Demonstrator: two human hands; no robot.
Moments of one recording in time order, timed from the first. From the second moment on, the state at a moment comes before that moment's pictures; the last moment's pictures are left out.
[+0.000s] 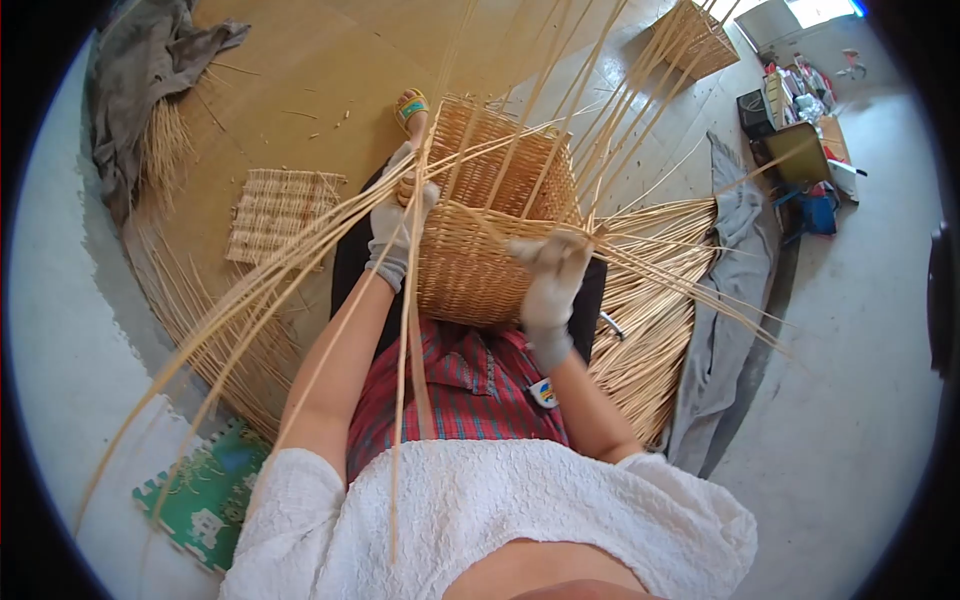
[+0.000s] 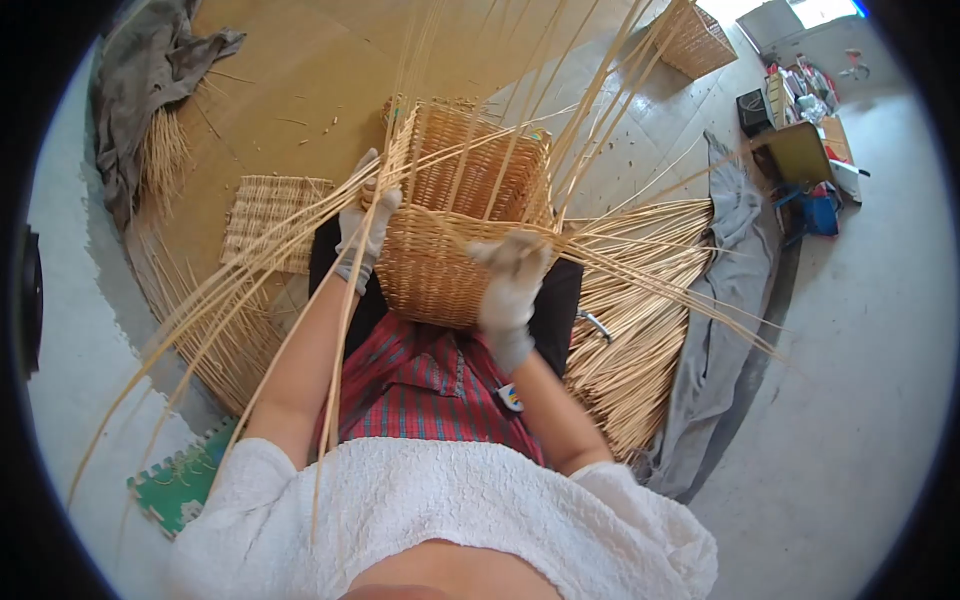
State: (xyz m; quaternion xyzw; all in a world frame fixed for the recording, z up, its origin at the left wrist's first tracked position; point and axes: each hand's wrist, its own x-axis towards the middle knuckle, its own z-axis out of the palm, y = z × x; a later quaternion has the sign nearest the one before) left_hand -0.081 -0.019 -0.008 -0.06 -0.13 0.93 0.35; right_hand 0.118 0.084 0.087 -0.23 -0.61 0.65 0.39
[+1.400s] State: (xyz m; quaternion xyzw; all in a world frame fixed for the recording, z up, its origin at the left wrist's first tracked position) left_hand 0.065 0.034 0.079 0.48 0.82 0.32 -0.01; right_hand 0.169 0.218 0.084 -0.36 -0.89 0.01 0.28
